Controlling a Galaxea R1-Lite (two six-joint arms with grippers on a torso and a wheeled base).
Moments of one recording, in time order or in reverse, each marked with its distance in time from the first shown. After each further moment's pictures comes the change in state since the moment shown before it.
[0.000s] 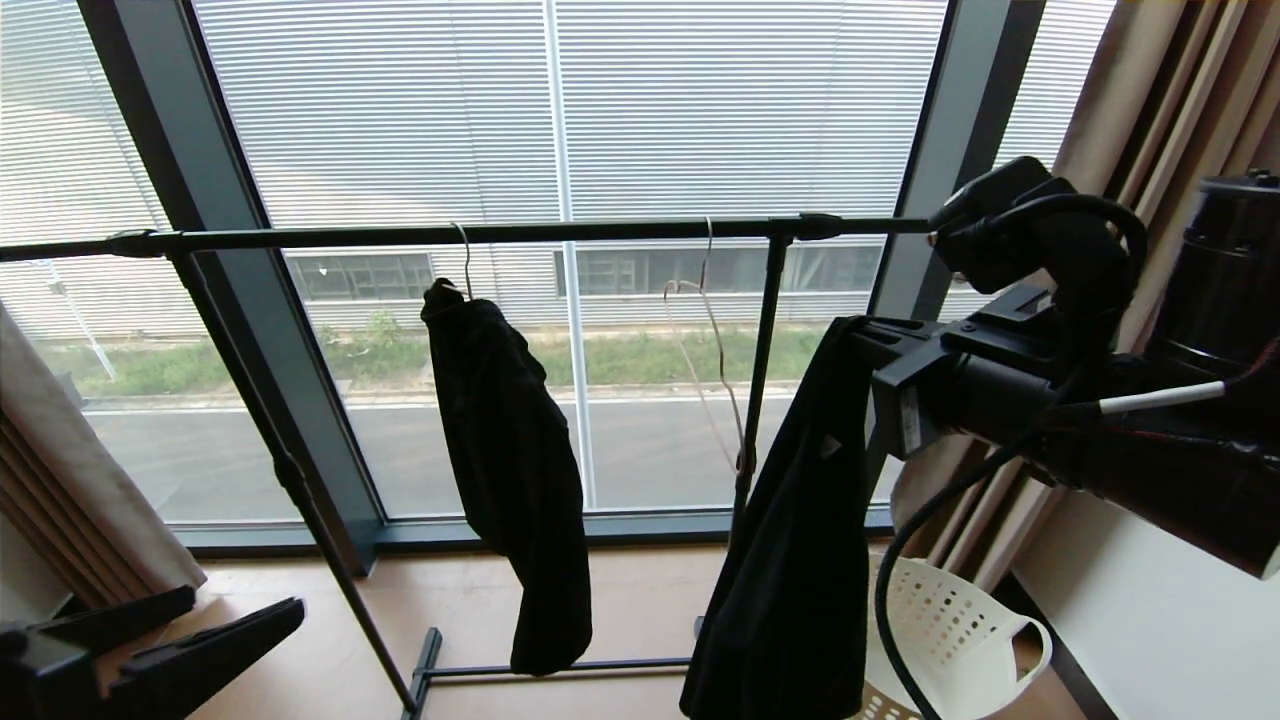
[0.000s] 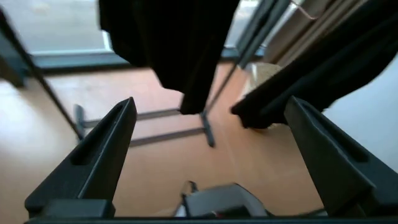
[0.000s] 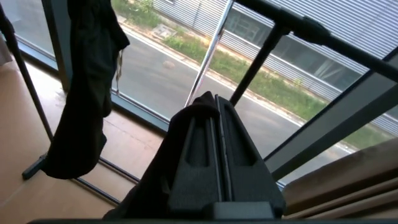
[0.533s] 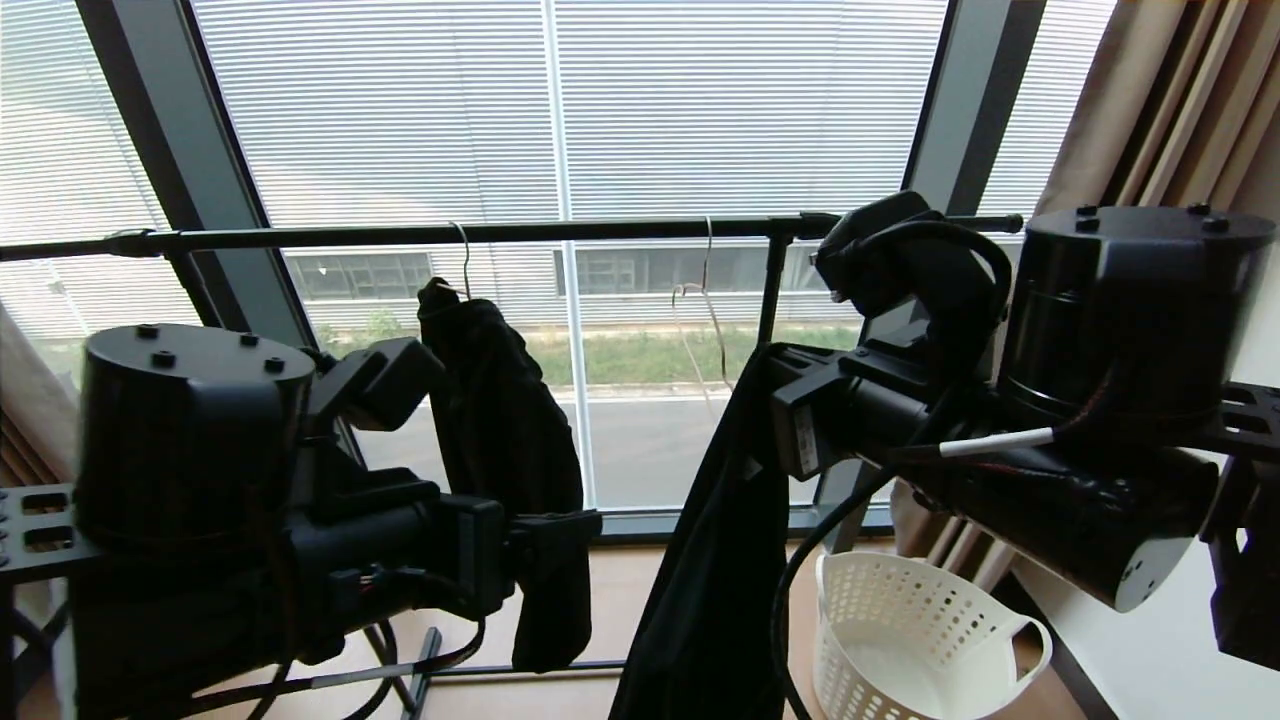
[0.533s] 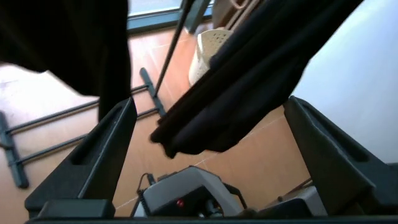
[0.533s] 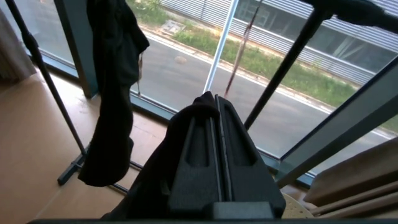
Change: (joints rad) left arm -0.353 0.530 -0.247 -0.234 0.081 -0.073; right arm 0.132 0.121 -0.069 -0.010 -0.099 0.133
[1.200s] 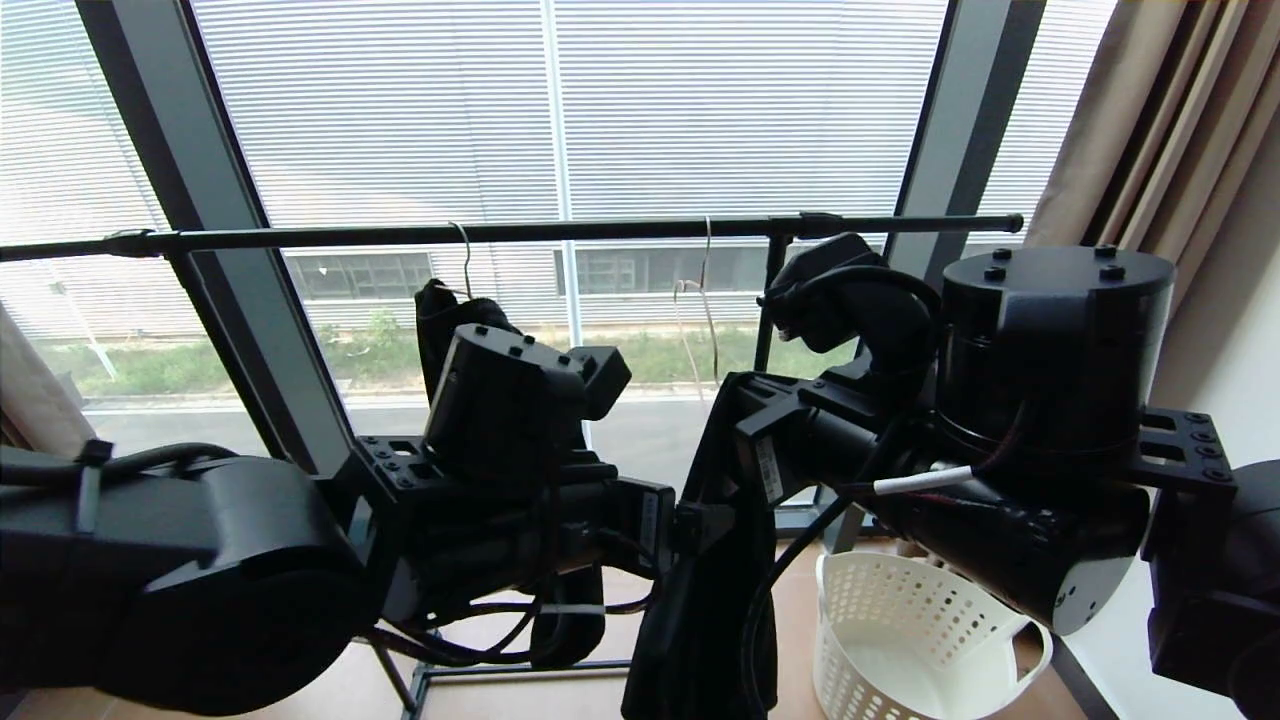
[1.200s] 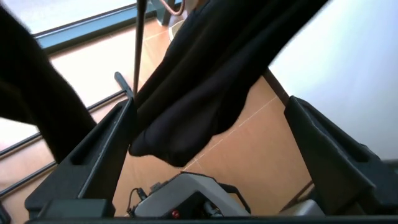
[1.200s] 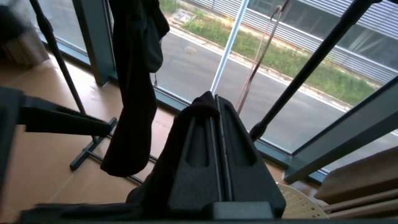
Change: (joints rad) left arm -0.073 0.338 -0.236 -0.067 -0.040 0.024; right arm 0.030 0.047 0.000 -0.001 -0.002 0.019
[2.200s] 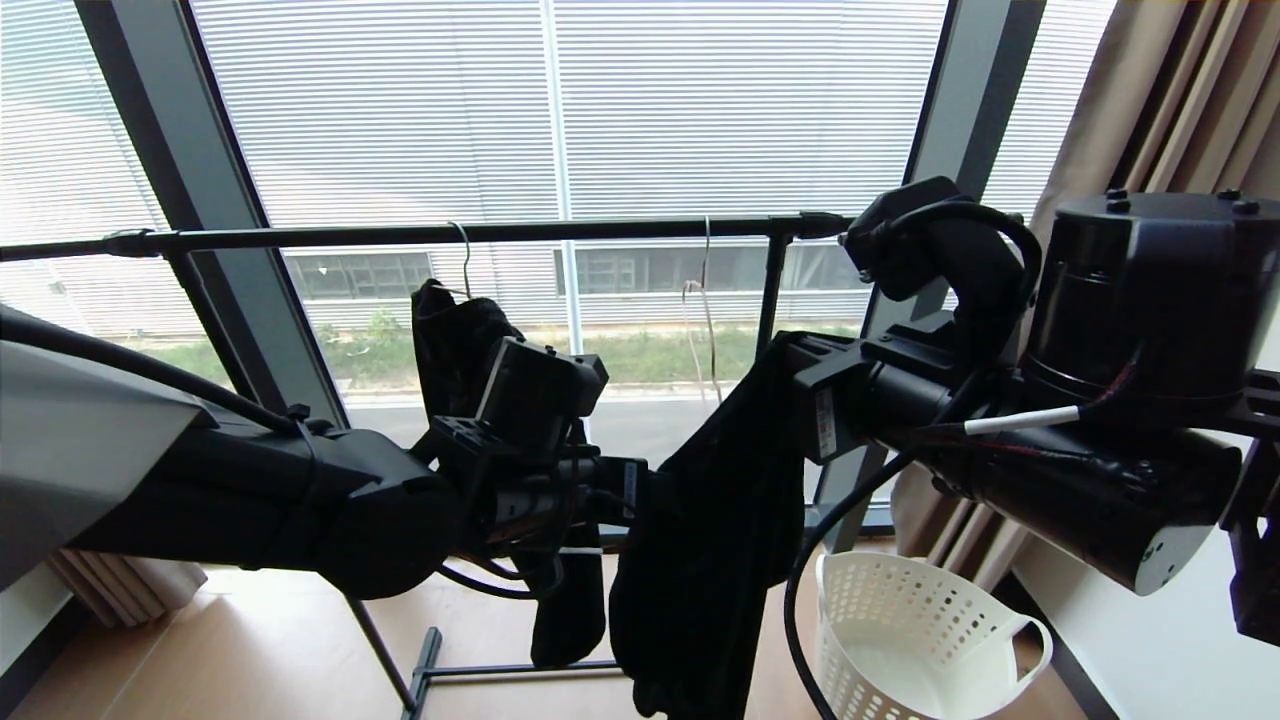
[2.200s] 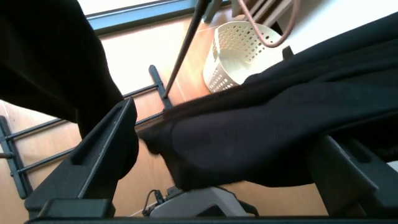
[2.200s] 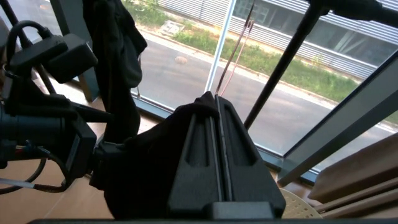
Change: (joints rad) left arm 0.133 0.185 -0.096 0.000 0.050 0.001; right arm -0.063 -0.071 0.005 0.002 0.000 -0.004
